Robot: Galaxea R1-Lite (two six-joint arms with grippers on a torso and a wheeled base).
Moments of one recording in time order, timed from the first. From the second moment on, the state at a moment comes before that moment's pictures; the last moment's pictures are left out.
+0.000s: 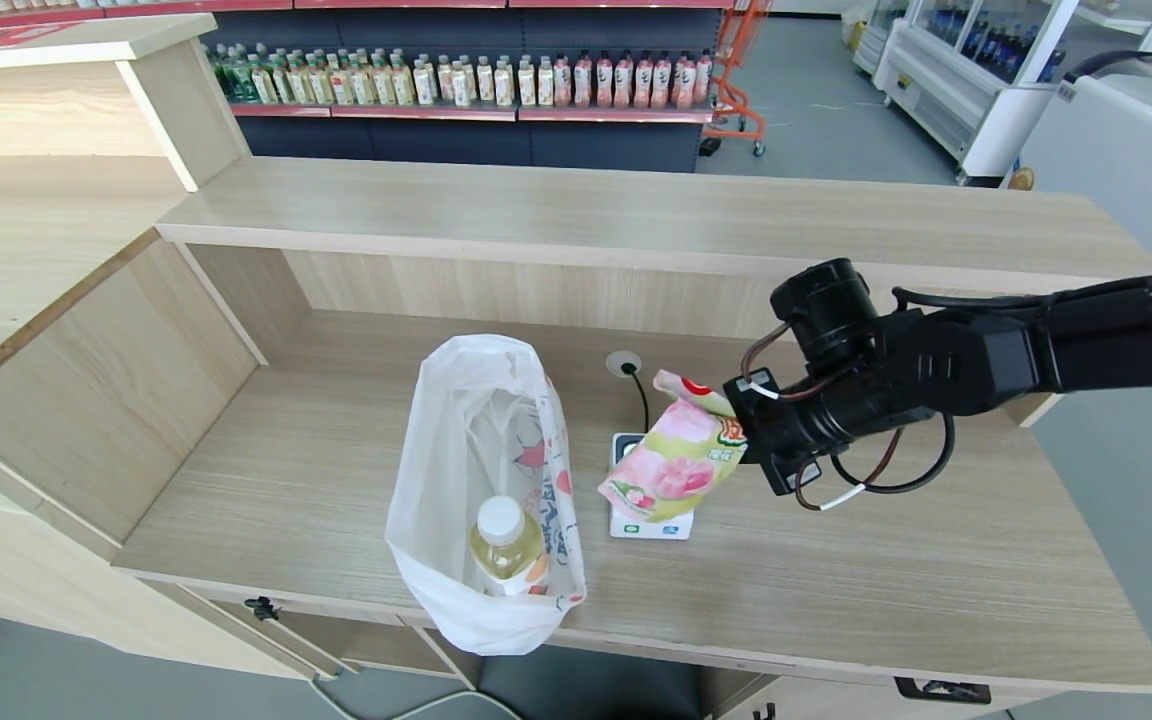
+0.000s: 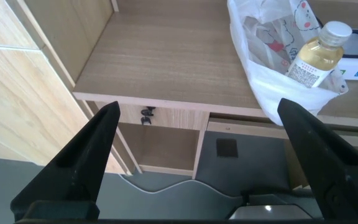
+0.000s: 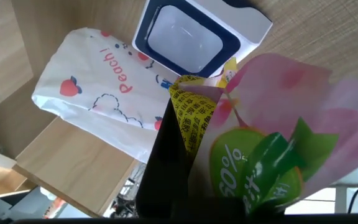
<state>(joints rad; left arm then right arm) 0.00 0.00 0.00 0.00 -0.02 0.01 0.44 2.00 -1.44 0.22 0.13 1.47</state>
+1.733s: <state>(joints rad) 0.00 0.00 0.00 0.00 -0.02 0.01 0.51 2.15 -1.63 0.23 0.11 1.51</state>
